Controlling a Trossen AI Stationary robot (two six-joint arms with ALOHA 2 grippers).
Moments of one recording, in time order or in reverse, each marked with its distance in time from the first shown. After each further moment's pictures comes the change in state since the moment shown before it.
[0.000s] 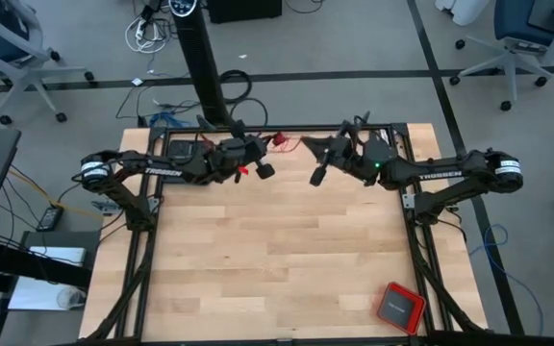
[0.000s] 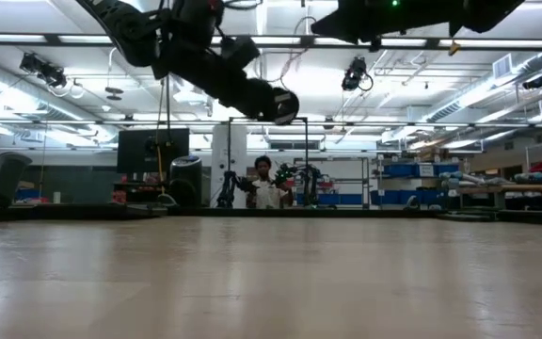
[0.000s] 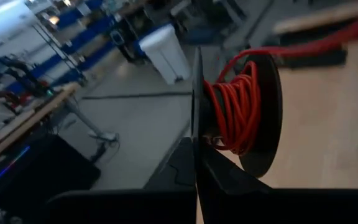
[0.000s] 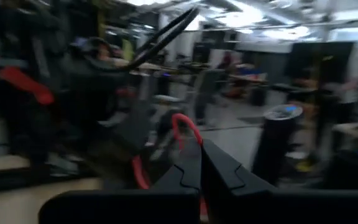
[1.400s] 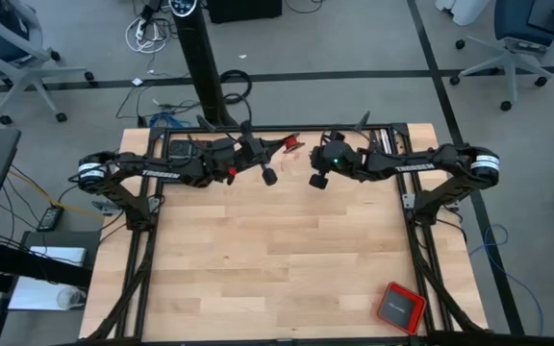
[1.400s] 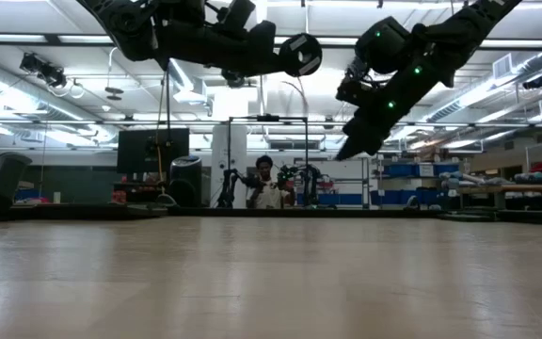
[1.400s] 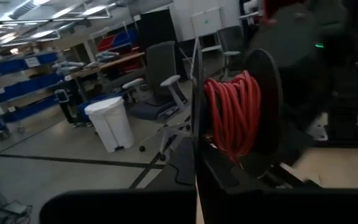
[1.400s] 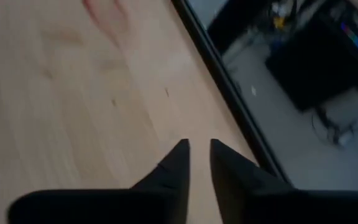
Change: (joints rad) left arm -0.032 -0.025 -0.001 0.239 0.285 -0.129; right arm -0.185 0.214 0.000 -0.548 0.030 -0.094
